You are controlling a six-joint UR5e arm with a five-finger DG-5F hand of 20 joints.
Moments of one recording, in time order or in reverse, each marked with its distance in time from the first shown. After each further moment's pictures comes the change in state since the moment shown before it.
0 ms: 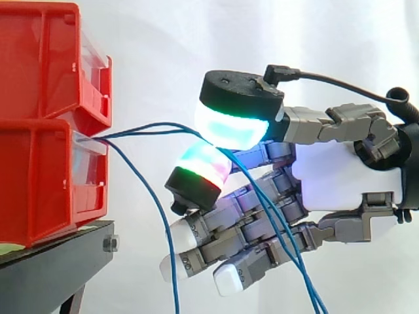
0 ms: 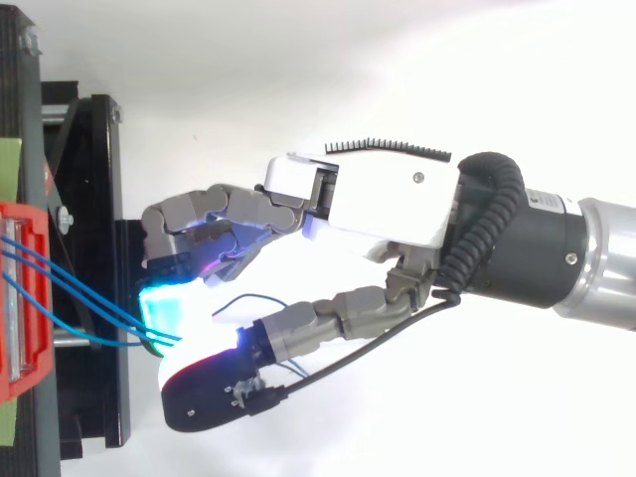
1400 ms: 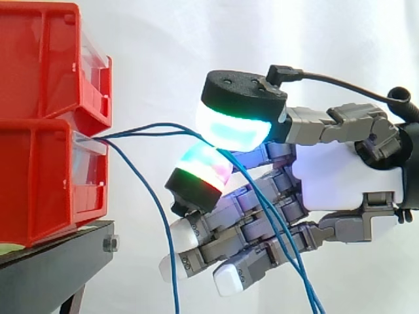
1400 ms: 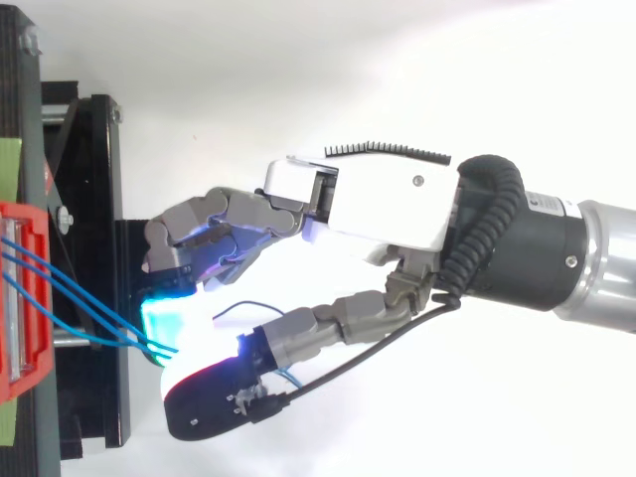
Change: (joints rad) arm 0.002 0.000 0.000 0.000 0.000 0.000
